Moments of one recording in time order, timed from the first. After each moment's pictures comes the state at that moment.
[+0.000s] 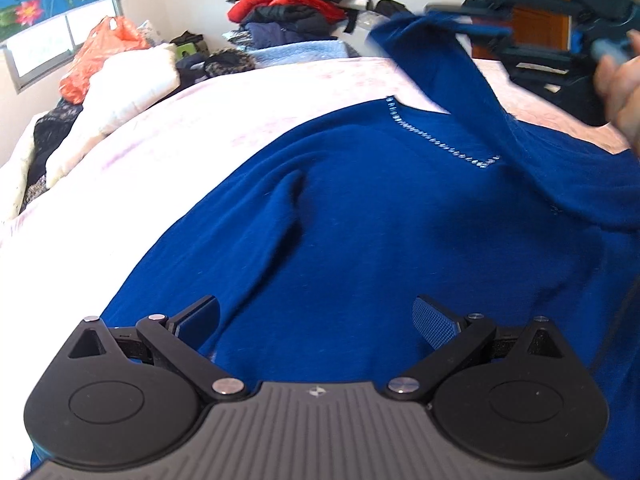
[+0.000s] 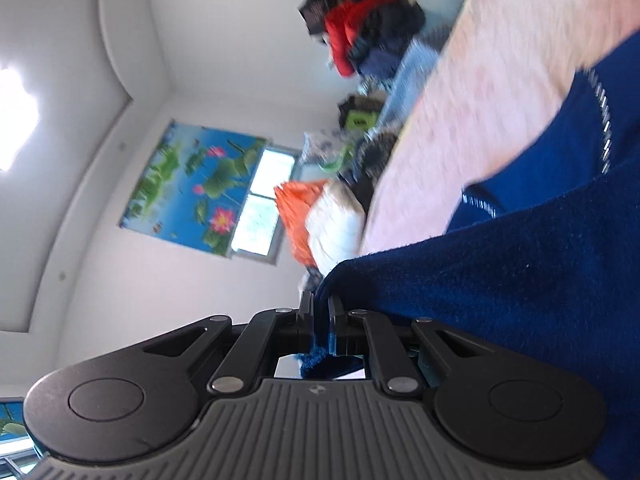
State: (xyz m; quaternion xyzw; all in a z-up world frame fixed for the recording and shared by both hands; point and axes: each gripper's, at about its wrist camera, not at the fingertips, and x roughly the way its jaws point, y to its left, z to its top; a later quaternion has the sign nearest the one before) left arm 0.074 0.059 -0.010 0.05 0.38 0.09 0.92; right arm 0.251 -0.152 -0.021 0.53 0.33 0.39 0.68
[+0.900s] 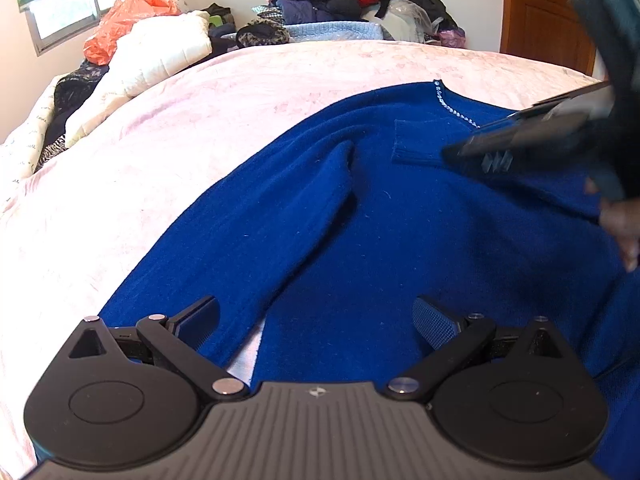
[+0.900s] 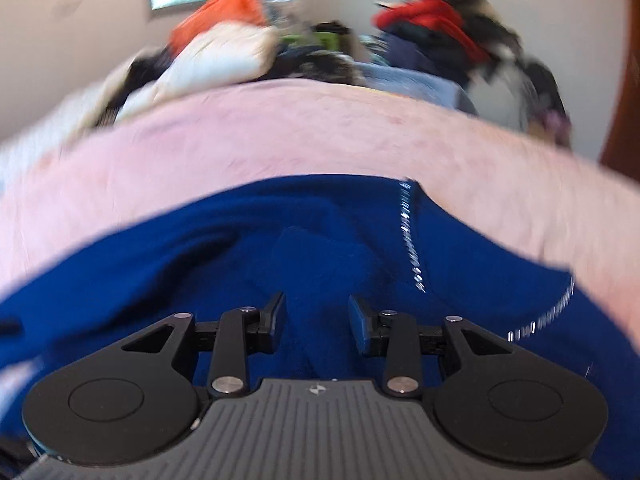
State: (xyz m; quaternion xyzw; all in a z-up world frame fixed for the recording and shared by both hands) left arm 0.069 0.094 -0.013 0.01 0.40 0.12 0.91; right arm 0.172 -0.007 -0.014 -0.18 0.31 0.31 0.88
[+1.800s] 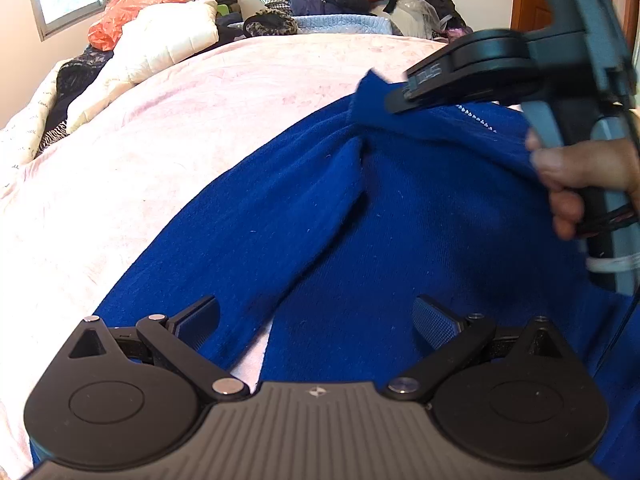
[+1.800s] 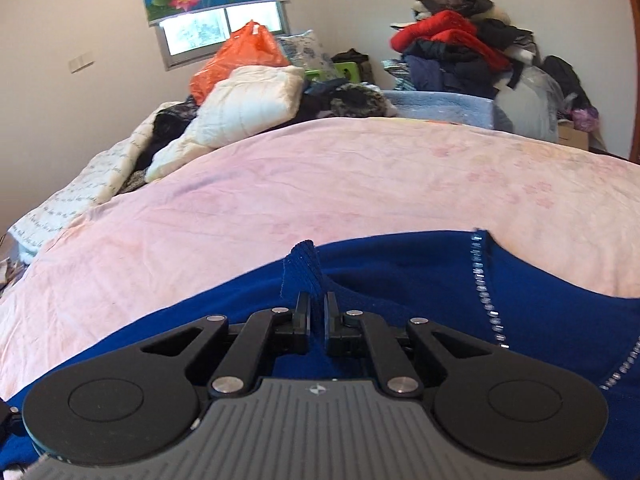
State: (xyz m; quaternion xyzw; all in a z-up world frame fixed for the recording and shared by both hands) left arm 0.072 0.100 -0.016 0.00 0.41 0.13 0.90; right arm 0.214 0.014 0.002 -0.01 0.31 0.37 0.88
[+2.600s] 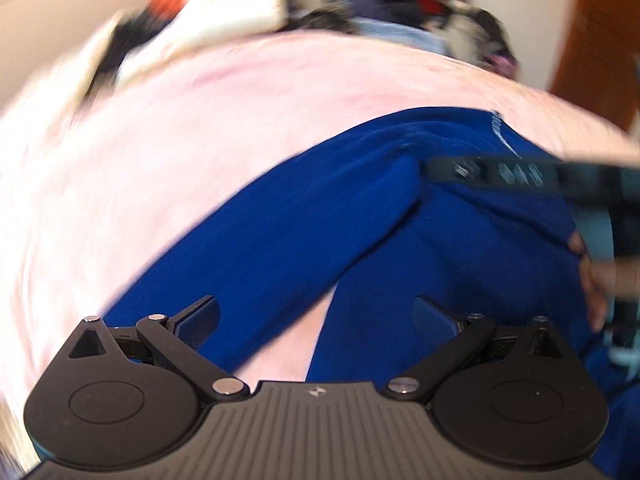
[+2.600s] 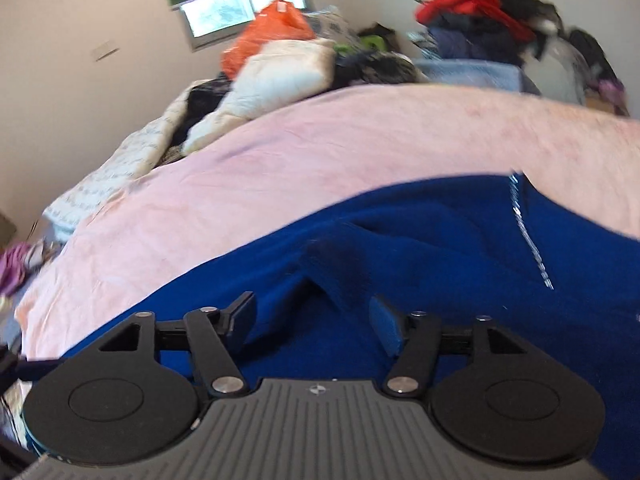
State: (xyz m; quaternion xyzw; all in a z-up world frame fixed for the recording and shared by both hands) left arm 0.021 0.141 0.005 -0.13 0.41 0.18 0.88; right arm 0.157 0.006 0.003 -0.03 0.33 0.41 0.85
